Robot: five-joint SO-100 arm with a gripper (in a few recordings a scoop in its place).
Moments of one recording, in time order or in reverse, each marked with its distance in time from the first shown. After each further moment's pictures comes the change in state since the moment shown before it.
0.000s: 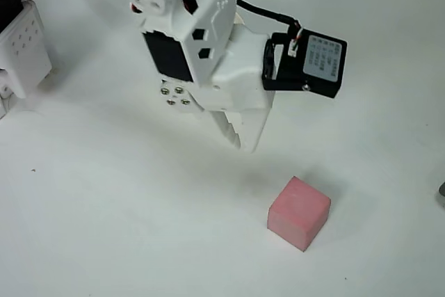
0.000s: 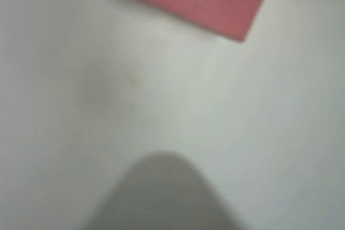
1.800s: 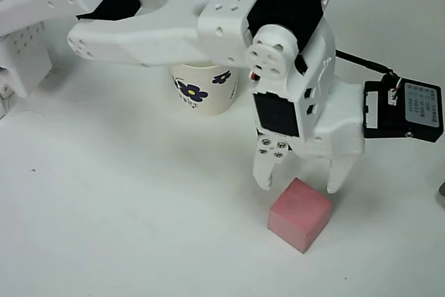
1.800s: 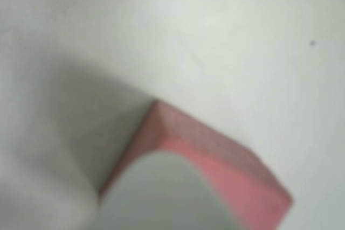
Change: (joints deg) arm -1.0 -49.4 -71.7 20.9 -4.5
